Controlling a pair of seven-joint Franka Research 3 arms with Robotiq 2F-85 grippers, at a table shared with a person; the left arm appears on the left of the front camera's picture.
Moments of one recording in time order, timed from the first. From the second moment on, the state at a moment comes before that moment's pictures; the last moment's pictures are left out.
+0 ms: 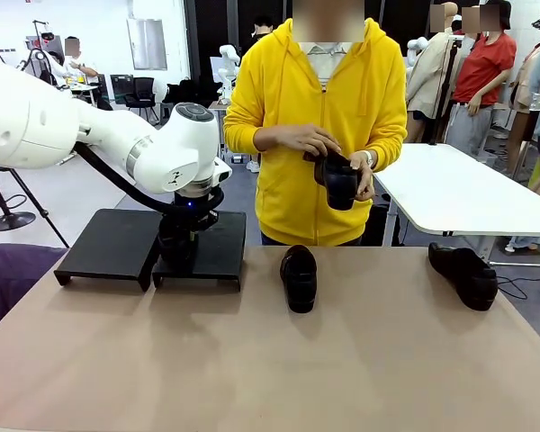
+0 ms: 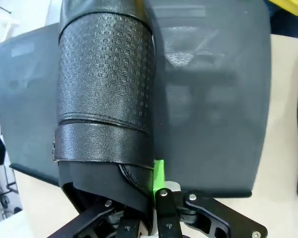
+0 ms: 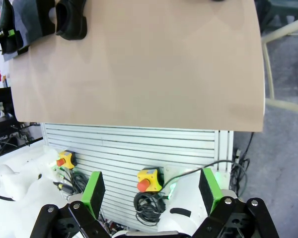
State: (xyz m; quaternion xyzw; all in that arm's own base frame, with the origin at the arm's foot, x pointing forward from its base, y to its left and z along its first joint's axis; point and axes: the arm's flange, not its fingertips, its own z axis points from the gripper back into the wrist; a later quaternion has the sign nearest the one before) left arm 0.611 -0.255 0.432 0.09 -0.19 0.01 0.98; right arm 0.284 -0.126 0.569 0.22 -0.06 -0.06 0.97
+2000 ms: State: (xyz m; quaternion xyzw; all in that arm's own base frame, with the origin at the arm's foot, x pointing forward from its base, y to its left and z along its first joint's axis) left arm 0.448 -0.200 0.561 -0.04 -0.06 -0.14 0.99; right arm 0.284 -0.127 0.569 0.22 -0.06 -0.06 0.97
